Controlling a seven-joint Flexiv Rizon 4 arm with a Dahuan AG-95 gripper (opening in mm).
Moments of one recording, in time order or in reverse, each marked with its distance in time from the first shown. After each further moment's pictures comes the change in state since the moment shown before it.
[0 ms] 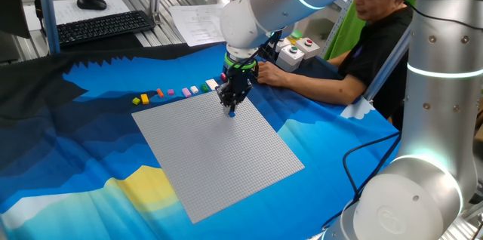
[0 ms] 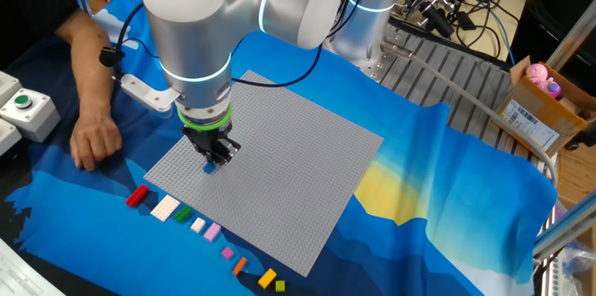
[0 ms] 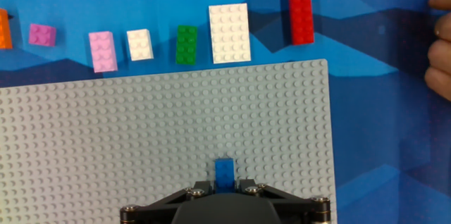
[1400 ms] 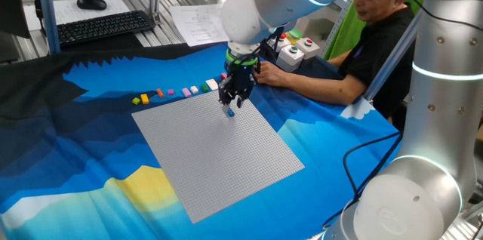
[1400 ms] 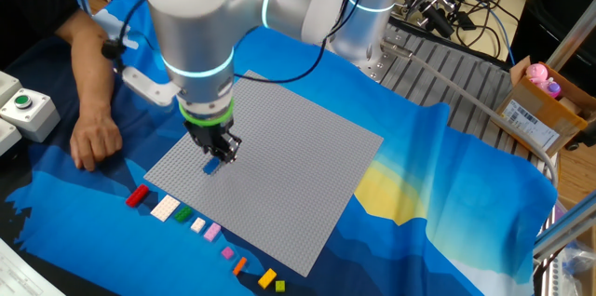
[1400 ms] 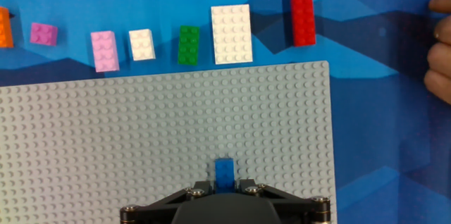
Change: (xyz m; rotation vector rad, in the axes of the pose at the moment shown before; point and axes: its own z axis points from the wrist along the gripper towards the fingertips) arm 0.009 0.000 -0.018 0.009 0.000 0.039
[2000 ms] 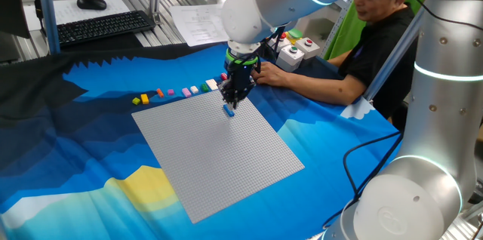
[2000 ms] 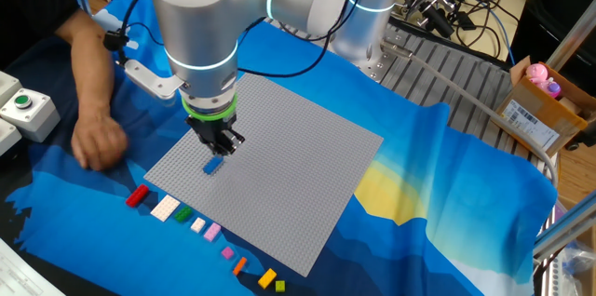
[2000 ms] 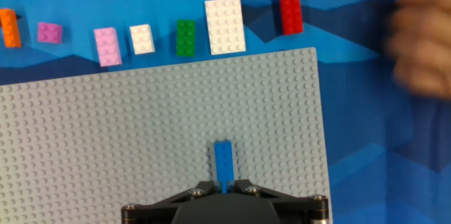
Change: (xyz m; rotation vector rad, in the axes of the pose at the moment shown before) arm 0.001 -0.002 0.000 0.001 0.007 0.002
